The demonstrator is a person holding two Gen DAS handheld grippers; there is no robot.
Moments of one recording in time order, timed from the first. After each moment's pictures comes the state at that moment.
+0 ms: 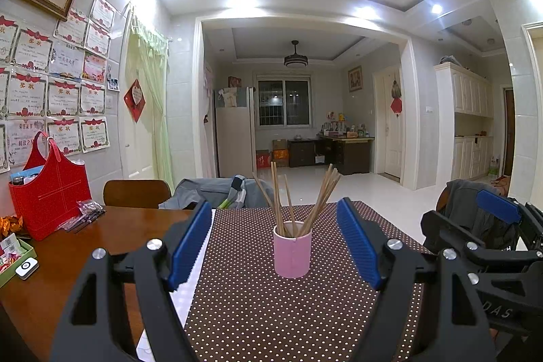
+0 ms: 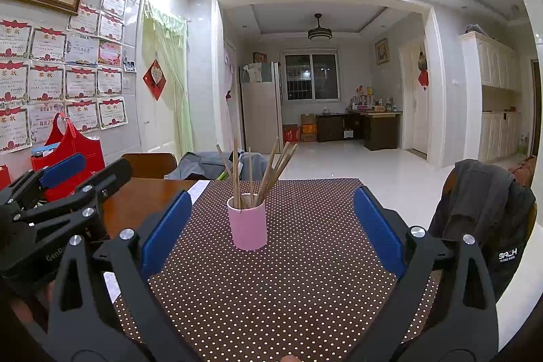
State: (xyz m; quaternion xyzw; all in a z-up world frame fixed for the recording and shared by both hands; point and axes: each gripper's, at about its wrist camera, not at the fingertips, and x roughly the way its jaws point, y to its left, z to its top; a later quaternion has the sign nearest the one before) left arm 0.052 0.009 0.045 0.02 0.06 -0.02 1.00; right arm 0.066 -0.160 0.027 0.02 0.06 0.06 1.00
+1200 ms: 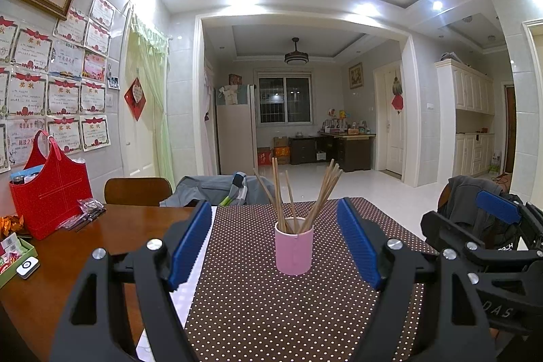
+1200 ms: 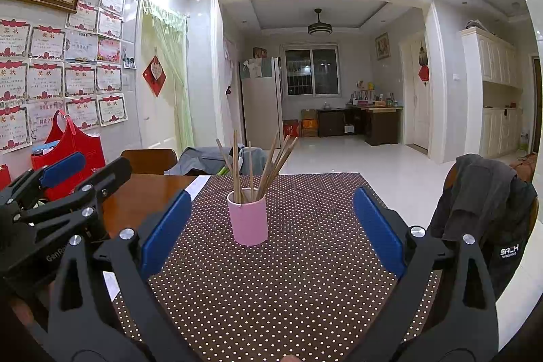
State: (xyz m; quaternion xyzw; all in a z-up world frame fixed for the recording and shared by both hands) left arm 0.055 0.012 0.041 0.02 0.06 -0.02 1.00; right arm 0.057 -0.150 0.021 0.03 0.07 0.06 1.00
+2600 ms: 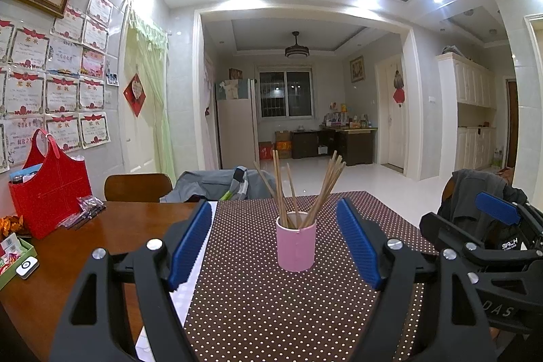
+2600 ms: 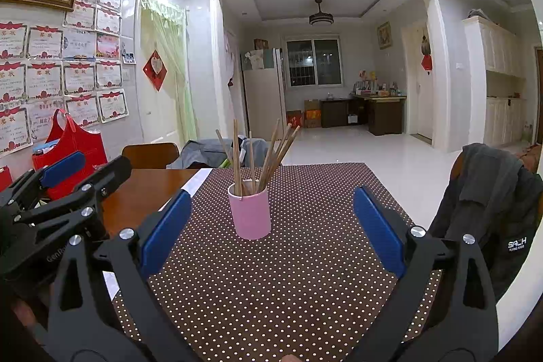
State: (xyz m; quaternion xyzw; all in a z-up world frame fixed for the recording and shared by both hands) left arm 0.062 0.027 0.025 0.02 0.08 -0.03 1.00; right arm 0.033 -0.110 -0.002 0.04 0.09 0.06 0.99
